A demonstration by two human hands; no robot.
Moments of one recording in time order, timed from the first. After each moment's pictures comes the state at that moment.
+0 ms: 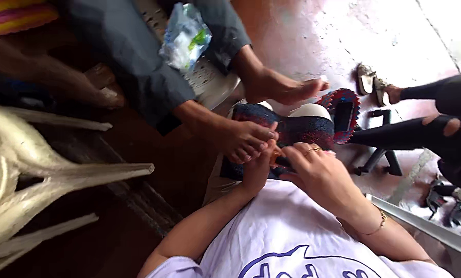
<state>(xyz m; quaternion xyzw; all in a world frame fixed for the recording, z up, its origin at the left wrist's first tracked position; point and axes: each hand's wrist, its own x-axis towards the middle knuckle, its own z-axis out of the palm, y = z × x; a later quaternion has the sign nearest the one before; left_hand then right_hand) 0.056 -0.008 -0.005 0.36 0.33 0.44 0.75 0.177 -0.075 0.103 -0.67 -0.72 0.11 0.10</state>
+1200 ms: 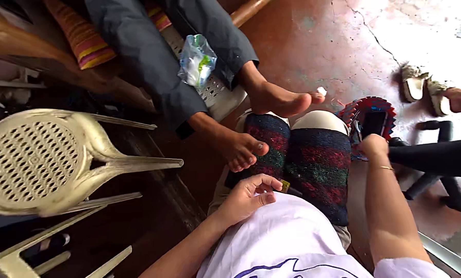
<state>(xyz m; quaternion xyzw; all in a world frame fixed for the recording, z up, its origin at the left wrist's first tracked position) -0.005 -0.012 0.030 0.54 0.25 0.21 0.78 0.444 -0.075 -0.088 -0.93 -0.20 0.29 -0.08</state>
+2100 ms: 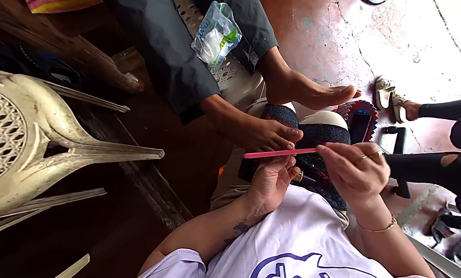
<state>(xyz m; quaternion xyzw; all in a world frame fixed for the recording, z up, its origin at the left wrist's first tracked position) 0.030 -0.004 0.051 -0.09 0.33 0.32 0.89 0.216 -0.067 0.078 -0.63 -0.71 -0.11 0.28</state>
